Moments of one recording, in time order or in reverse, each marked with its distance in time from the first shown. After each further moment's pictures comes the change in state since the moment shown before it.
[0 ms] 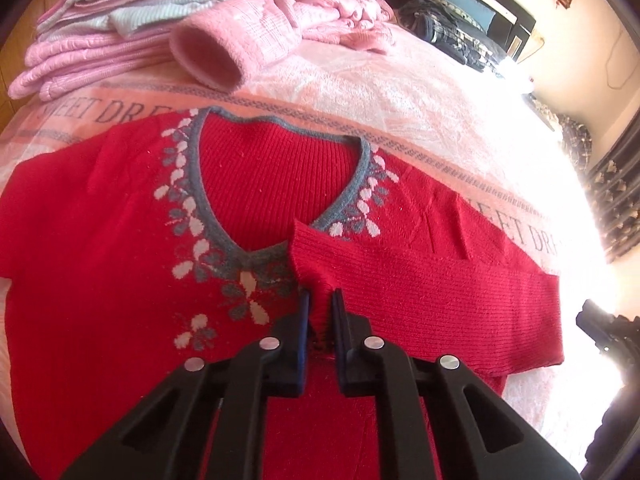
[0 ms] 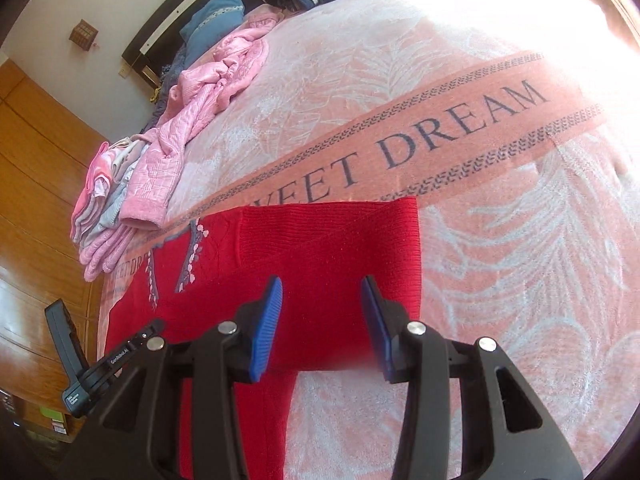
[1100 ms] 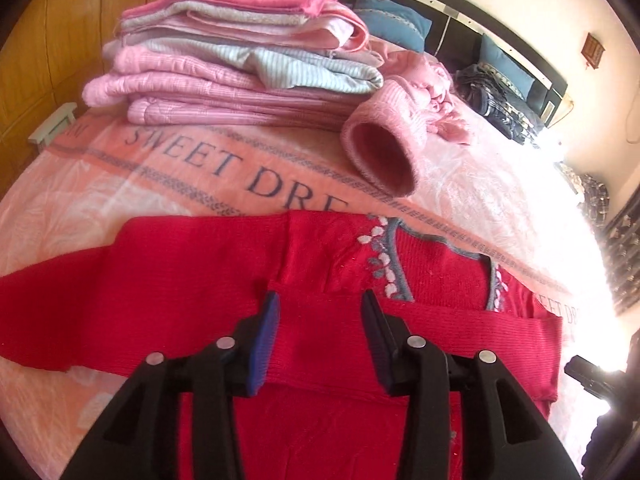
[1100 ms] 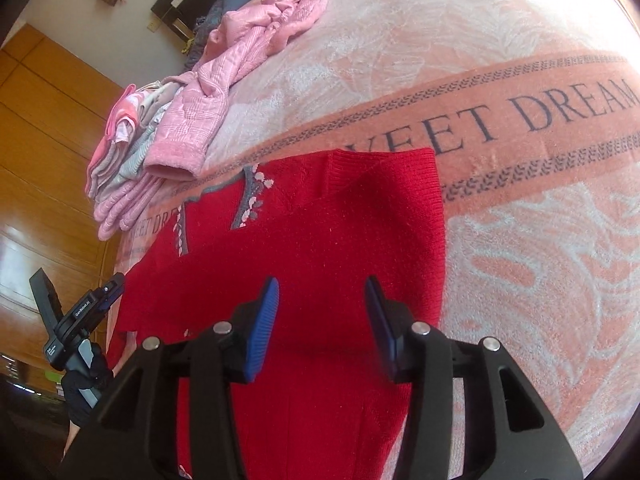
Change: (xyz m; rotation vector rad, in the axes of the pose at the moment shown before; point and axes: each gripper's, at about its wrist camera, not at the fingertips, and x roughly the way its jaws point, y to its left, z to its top) left arm -0.042 0.154 0.043 -0.072 -0.095 0.051; right arm 0.068 0.087 -0.015 -0.093 0.140 0.079
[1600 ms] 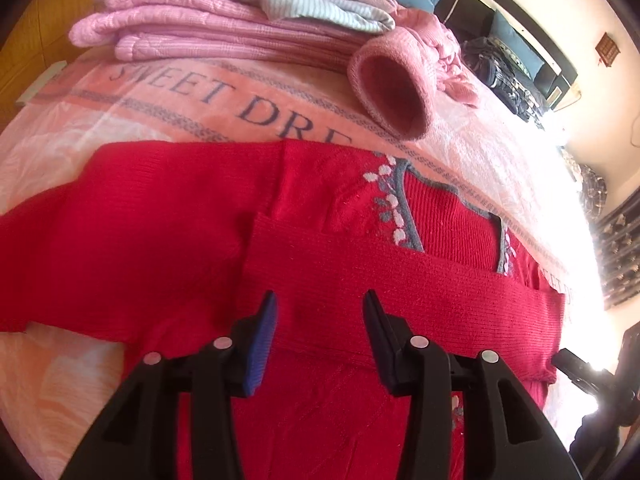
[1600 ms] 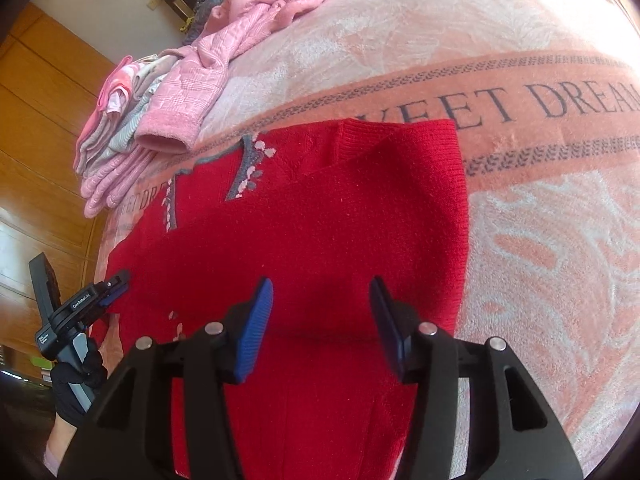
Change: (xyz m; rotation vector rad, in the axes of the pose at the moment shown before) left arm 0.010 0.034 -0.018 -0.079 0.115 0.007; right arm 0.013 0.018 -0.010 -0.050 0.032 -0.047
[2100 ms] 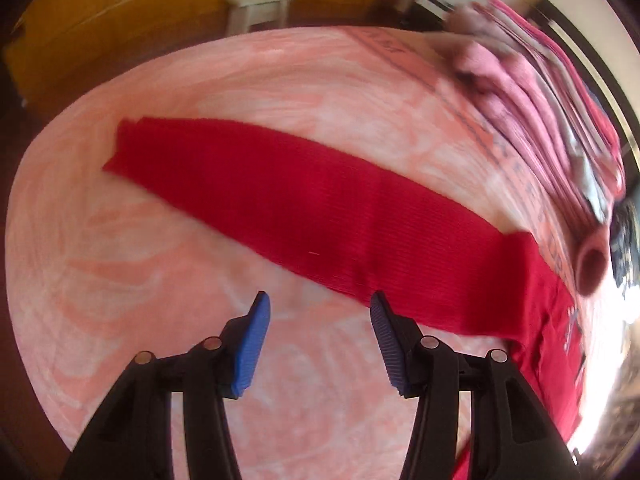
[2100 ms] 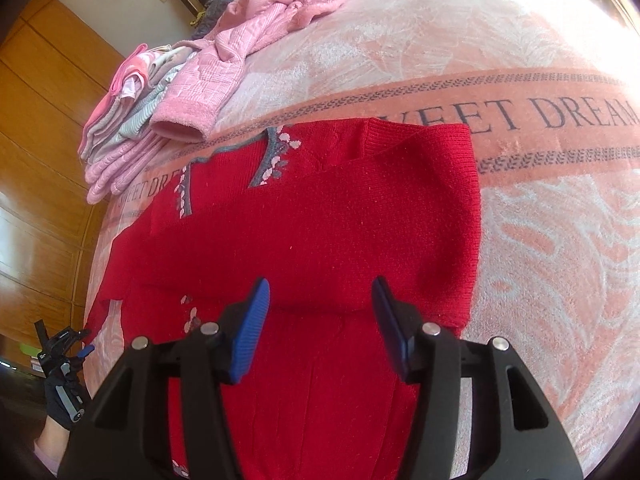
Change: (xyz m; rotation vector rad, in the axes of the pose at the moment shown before) left arm -0.108 0.315 -0.059 -0.704 -0.068 0.265; right arm -0.009 0.024 -0.013 -0.043 0.003 -0.030
